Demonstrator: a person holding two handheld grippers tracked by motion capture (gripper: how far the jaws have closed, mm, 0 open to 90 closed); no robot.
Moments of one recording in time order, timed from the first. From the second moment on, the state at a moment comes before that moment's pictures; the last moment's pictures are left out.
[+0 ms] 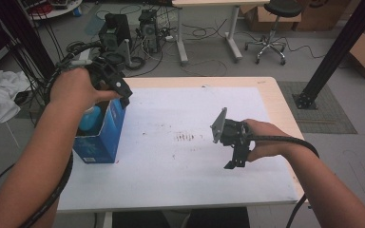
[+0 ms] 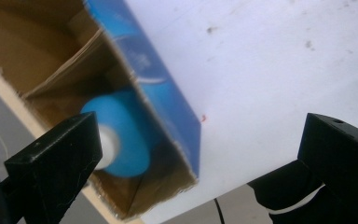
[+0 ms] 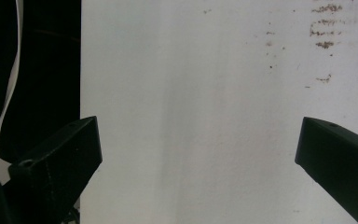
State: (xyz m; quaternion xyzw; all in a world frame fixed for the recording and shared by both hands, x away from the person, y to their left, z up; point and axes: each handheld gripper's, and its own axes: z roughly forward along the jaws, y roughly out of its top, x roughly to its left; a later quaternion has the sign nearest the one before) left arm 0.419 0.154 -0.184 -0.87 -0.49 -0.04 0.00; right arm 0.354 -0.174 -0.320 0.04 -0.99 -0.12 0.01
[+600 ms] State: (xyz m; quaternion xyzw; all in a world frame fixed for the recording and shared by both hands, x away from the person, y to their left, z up) left arm 0.383 0.092 -0.194 -0.98 -0.19 -0.02 -0.02; right arm 0.350 -0.181 -0.311 0.04 -0.99 -0.11 0.01
